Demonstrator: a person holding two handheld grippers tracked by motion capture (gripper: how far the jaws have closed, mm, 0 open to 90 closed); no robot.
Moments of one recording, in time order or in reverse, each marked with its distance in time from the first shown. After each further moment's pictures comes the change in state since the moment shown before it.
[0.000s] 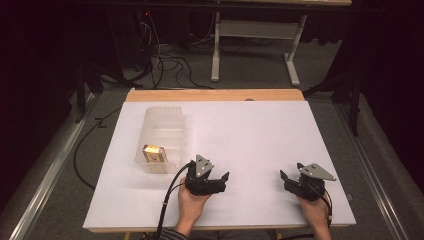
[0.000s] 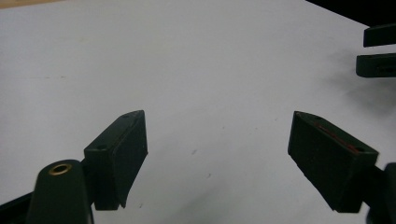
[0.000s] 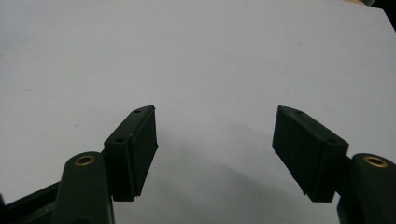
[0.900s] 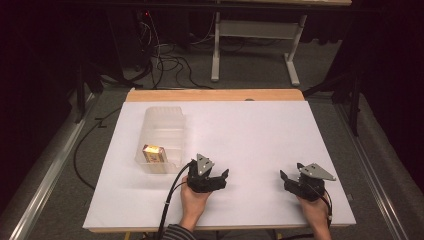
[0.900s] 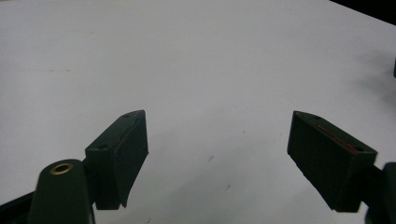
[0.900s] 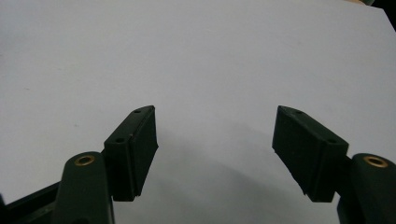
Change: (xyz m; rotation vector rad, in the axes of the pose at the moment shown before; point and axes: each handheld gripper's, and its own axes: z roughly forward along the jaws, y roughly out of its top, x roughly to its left) left arm 0.006 -0.009 0.019 -0.013 0.043 -0.020; right arm 0.000 0.000 0.000 0.002 -0.004 0.000
